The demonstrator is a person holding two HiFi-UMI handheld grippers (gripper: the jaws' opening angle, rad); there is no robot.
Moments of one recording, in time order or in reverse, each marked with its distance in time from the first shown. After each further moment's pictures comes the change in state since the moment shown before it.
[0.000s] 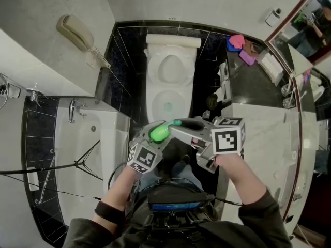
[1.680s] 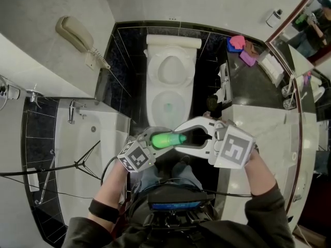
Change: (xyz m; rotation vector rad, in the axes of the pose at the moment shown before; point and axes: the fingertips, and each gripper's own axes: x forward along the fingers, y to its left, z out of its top) left arm -0.017 -0.034 0.017 0.117 -0.047 -0.385; right arm -0.014 0.054 -0.019 -1.067 0.341 0.189
